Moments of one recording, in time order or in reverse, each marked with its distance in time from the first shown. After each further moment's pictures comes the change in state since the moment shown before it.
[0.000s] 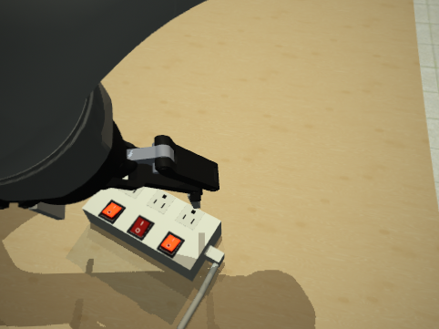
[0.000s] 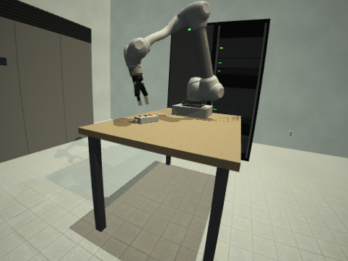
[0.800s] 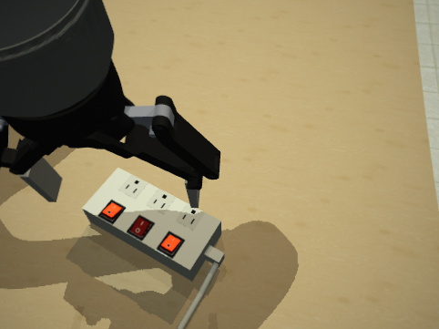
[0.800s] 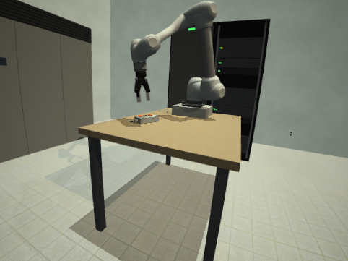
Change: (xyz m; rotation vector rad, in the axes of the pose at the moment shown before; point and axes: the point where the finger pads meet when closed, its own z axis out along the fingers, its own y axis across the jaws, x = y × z) arm 0.006 0.002 -0.024 0.007 -0.156 0.125
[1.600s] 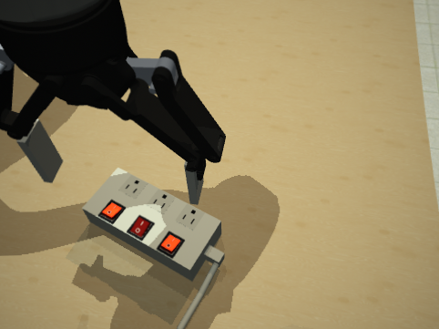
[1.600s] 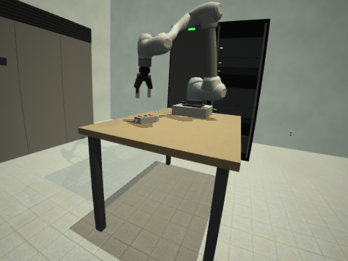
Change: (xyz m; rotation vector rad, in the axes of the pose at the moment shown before) arm 0.003 0.004 -0.026 -0.014 -0.163 0.121
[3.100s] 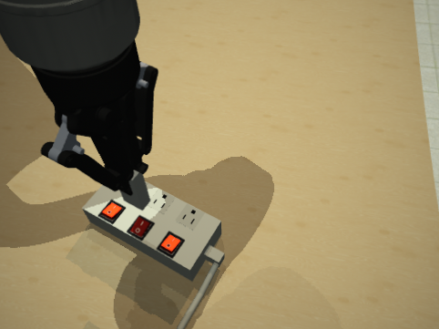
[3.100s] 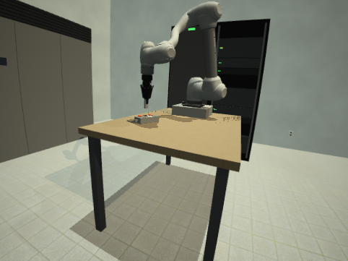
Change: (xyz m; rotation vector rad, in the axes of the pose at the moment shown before) arm 0.019 -0.007 0.051 0.006 0.005 -1.223
